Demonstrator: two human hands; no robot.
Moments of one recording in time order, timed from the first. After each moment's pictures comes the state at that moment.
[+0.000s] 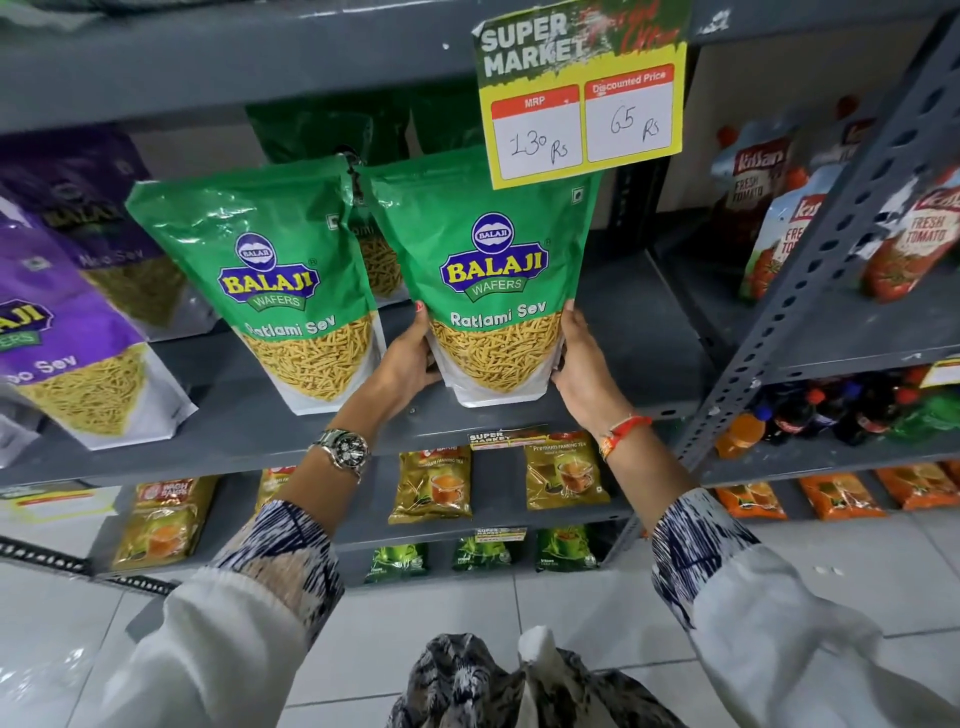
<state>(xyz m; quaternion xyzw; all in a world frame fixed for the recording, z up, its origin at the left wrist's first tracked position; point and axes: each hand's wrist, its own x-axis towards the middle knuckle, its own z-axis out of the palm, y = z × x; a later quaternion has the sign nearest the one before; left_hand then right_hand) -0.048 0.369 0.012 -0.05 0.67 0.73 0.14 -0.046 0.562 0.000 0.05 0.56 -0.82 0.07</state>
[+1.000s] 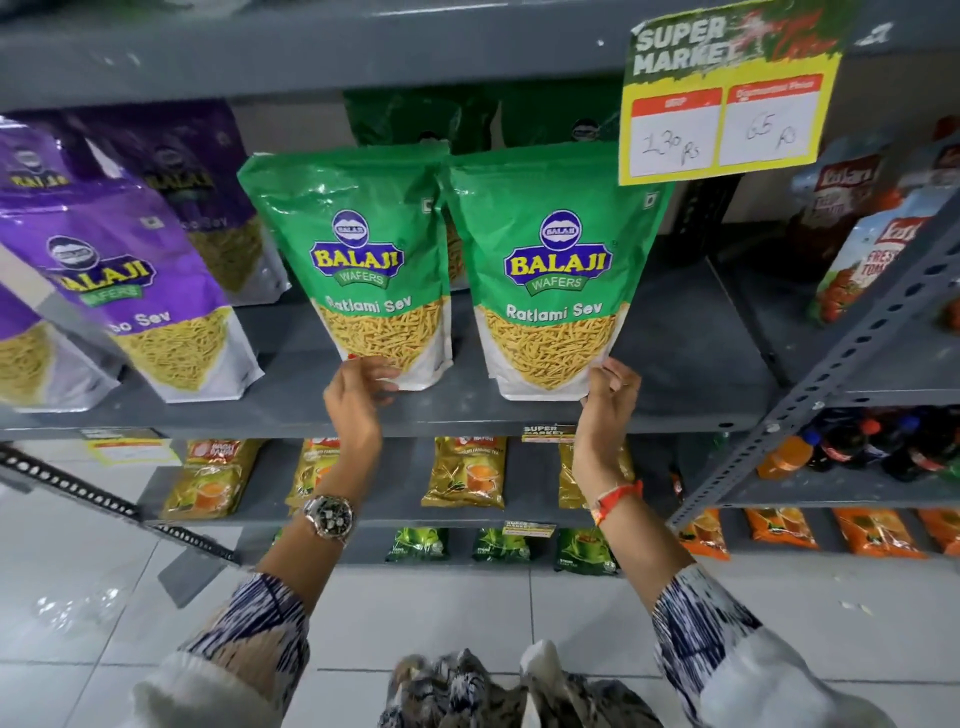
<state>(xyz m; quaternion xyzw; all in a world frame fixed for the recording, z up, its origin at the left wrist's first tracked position) 0.020 0.284 -0.024 -0.25 0.63 0.69 -0.25 0.001 0.504 -0.040 0.18 0.57 -0.79 -0.16</state>
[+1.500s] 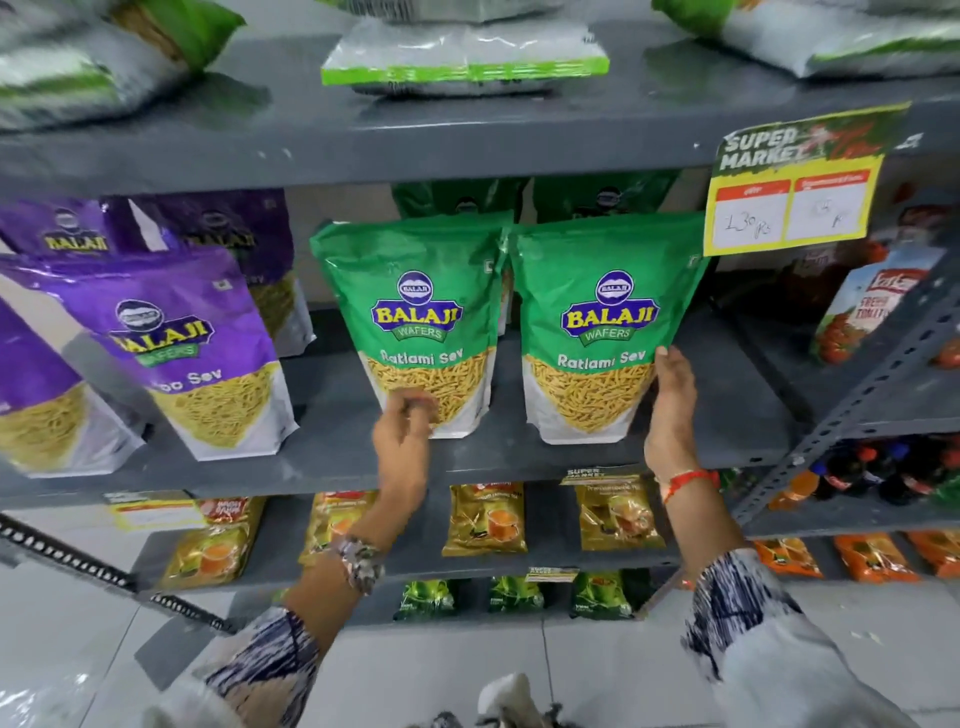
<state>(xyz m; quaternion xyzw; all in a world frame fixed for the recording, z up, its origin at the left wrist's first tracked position) 0.026 0.258 -0.010 -0.08 0.71 0.66 -0.24 -0.046 0.521 -0.009 0.13 0.58 -0.79 -0.17</state>
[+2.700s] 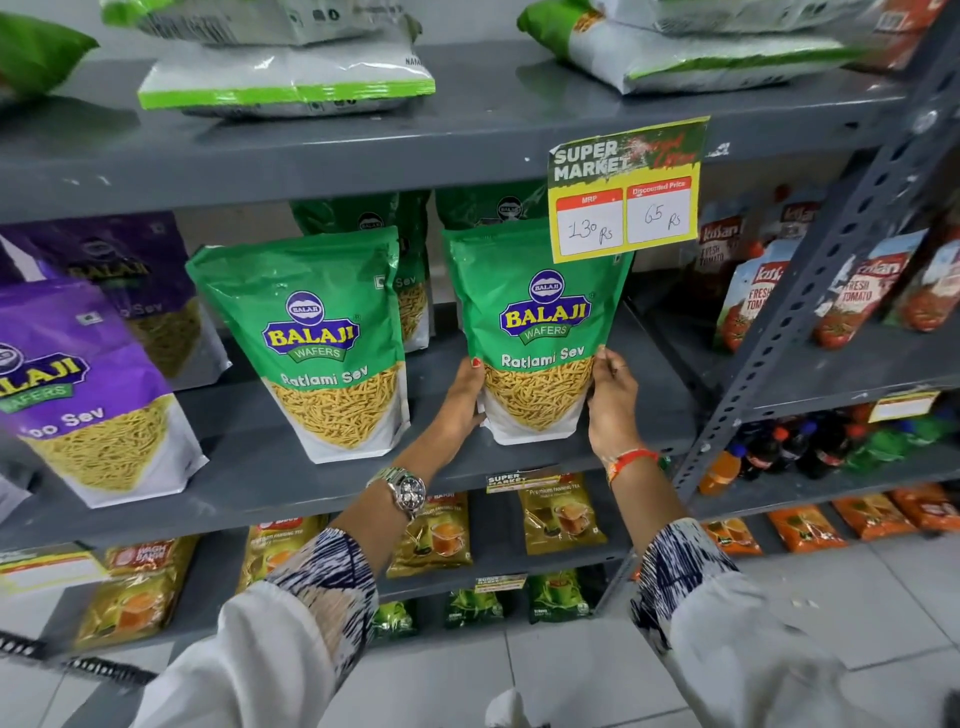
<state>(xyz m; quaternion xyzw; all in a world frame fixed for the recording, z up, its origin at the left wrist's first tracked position) -0.038 0.397 0.024 -0.05 0.67 0.73 0.12 -0.064 0.565 -0.015 0.16 0.54 -0.81 -0.15</state>
